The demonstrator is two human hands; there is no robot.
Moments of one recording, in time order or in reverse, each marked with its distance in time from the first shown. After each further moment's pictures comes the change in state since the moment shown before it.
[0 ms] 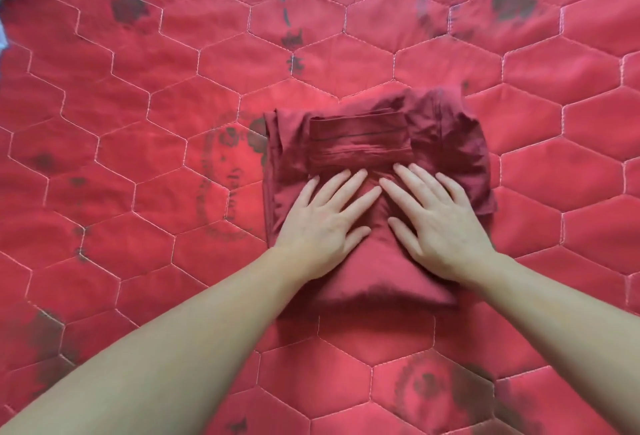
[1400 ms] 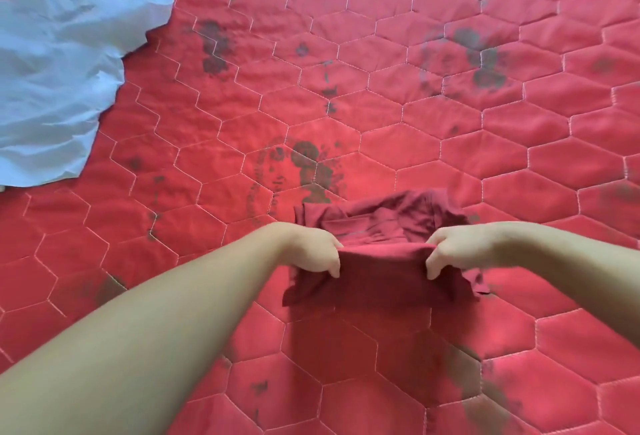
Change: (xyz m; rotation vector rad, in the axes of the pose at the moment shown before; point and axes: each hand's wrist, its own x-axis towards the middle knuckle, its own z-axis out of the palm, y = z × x) left_hand -0.055 0.010 -0.102 -0.578 -0.839 -0.442; right_hand -0.027 -0.030 -0.112 0.564 -0.908 0.382
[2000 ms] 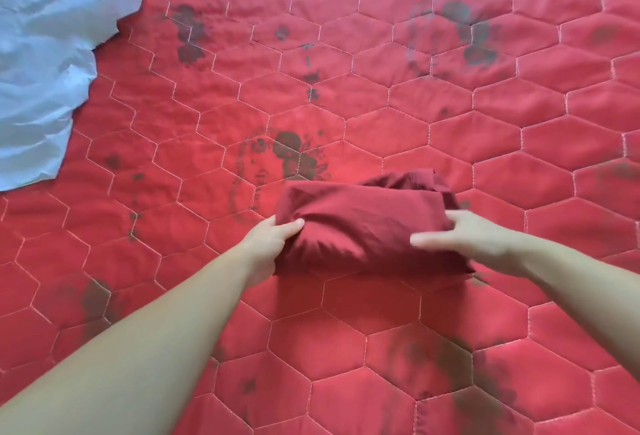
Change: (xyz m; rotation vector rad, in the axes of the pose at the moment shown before) left_hand 0.023 -0.037 0.027 -1.320 0.401 0.013; right_hand 0.020 0.054 0.010 0.661 0.208 -0.270
